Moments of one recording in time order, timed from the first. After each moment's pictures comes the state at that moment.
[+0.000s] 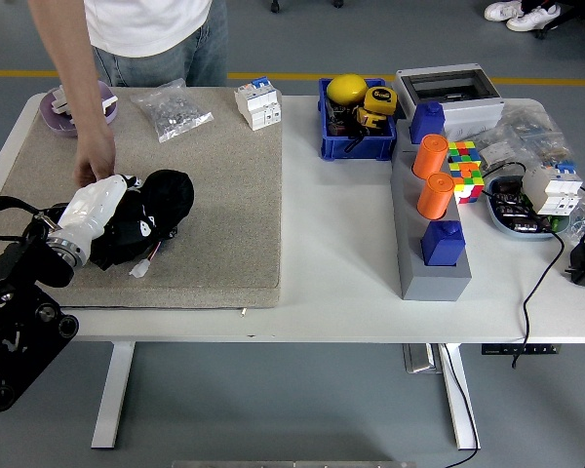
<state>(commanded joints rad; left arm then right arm) -0.34 0.37 -0.99 -1.28 1.91 0.17 0.24 0.04 -0.43 0.94 0.47 -0.77 0.10 -0.32</state>
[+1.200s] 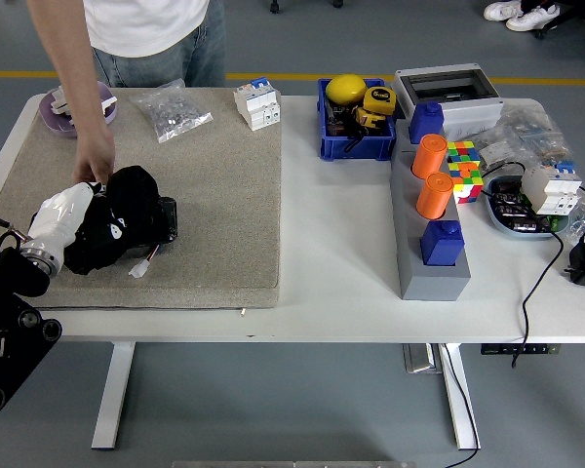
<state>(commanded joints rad) -0.27 0.38 -1.13 -1.19 1.94 0.21 0.24 0.03 -0.43 0.93 0.47 -0.77 0.11 -0.33</state>
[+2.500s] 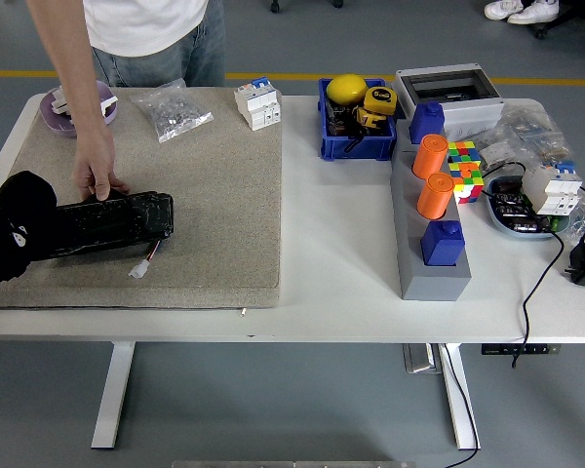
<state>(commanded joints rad) -0.18 0.45 -1.32 -1.11 1.97 0.23 0.24 0.03 -0.43 0.95 0.47 -0.78 0.11 -0.33</state>
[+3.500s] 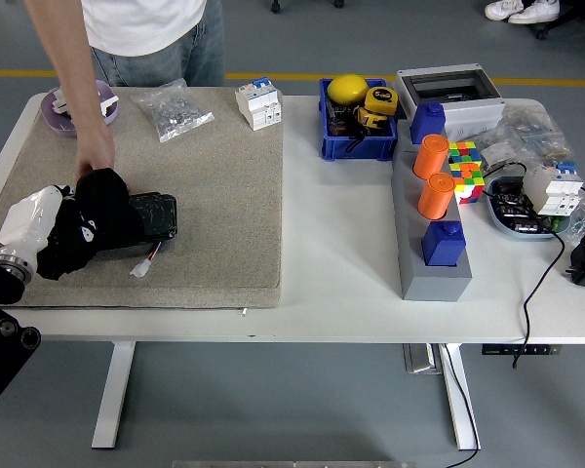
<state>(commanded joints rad) -0.23 0.41 -1.12 -1.26 1.93 0.23 0.28 0.03 -0.43 0.95 0.47 -0.78 0.11 -0.33</state>
